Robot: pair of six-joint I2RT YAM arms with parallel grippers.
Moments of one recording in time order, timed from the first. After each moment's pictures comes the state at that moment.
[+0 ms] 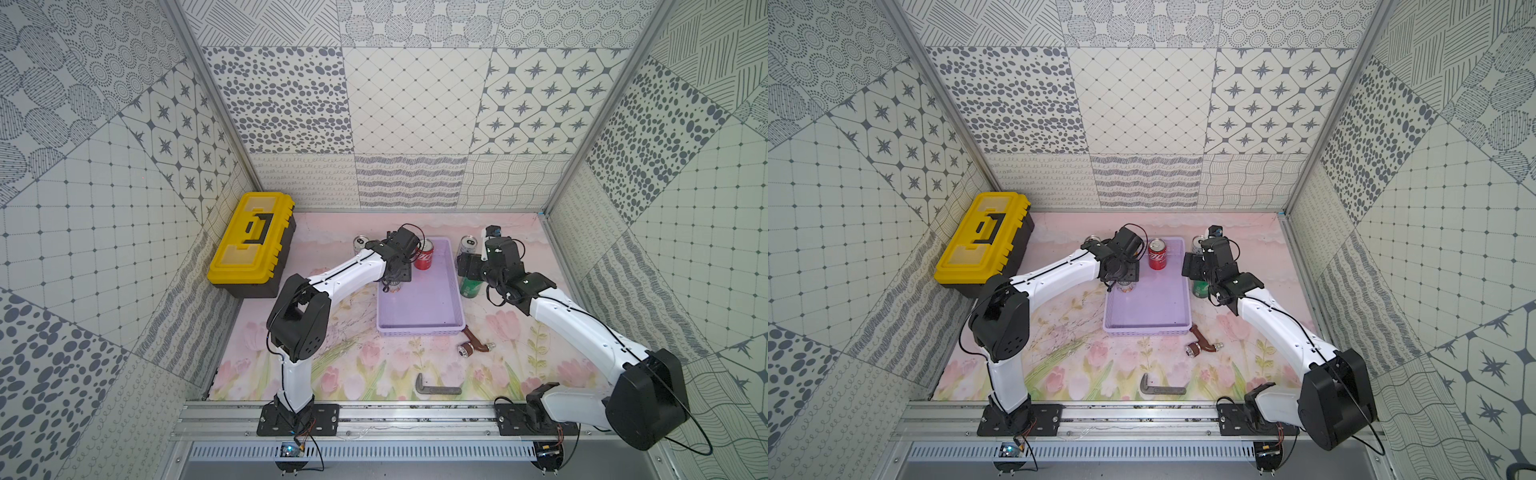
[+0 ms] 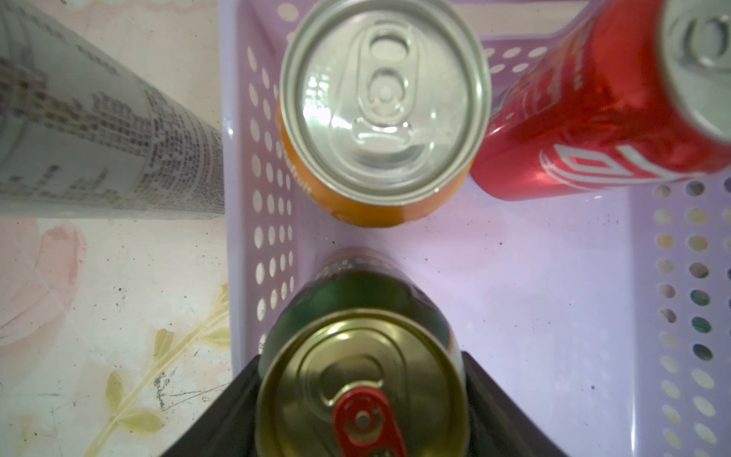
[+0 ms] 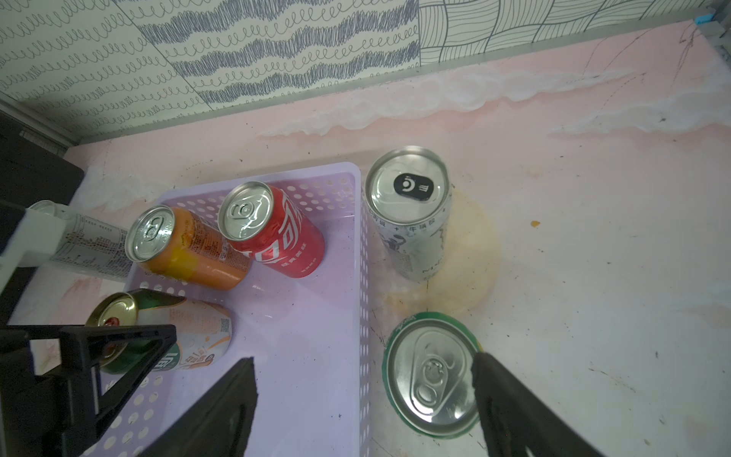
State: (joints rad) left arm -0.62 1.93 1.55 -0.76 -0.26 -0.57; right arm 0.44 1.29 0.97 -0.31 0.18 0.42
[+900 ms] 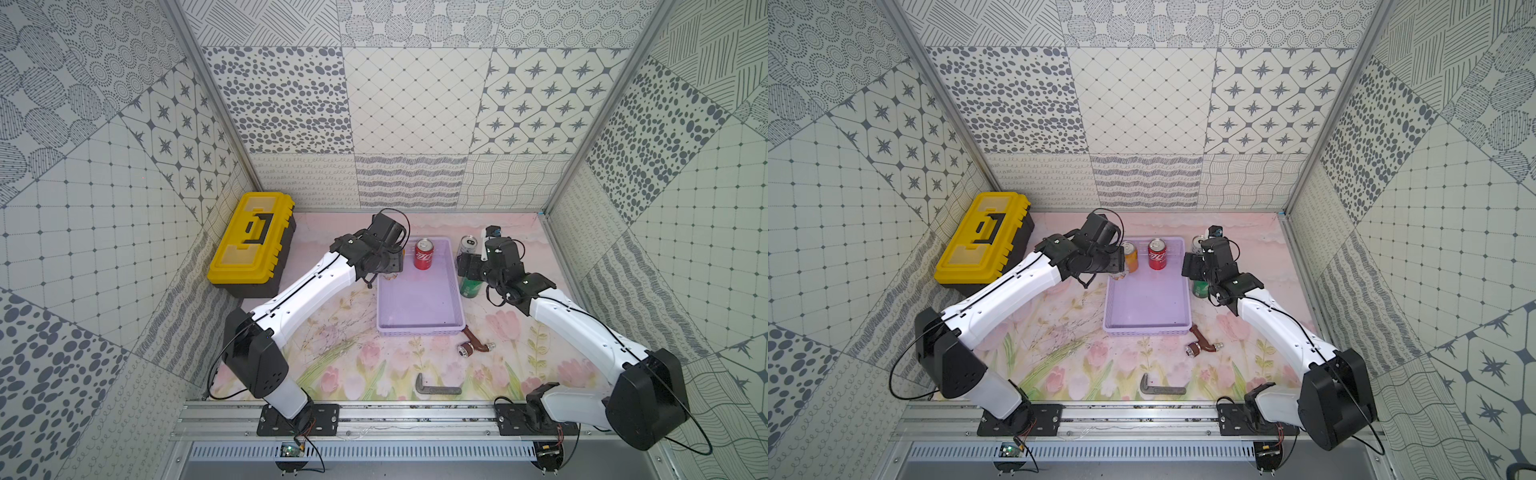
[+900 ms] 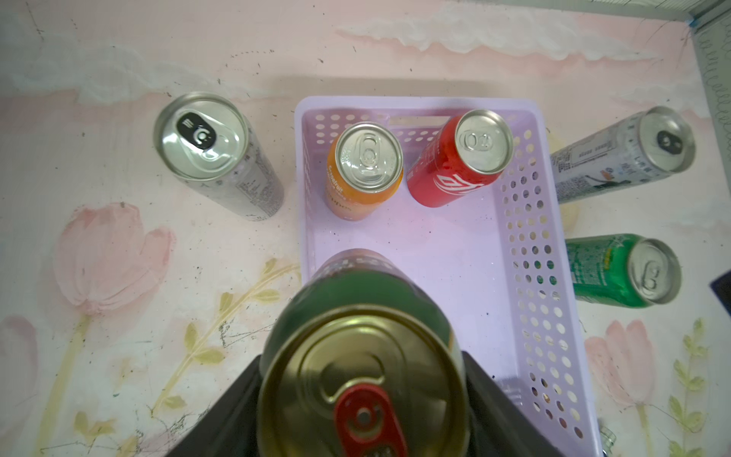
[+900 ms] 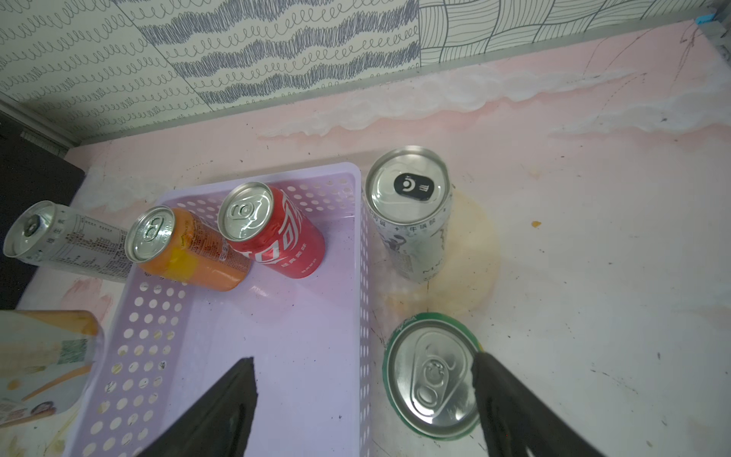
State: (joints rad) left arm -0.62 1.58 1.54 -0.89 -0.24 -0.55; right arm 0.44 1.29 0.96 -0.30 0.18 0.42
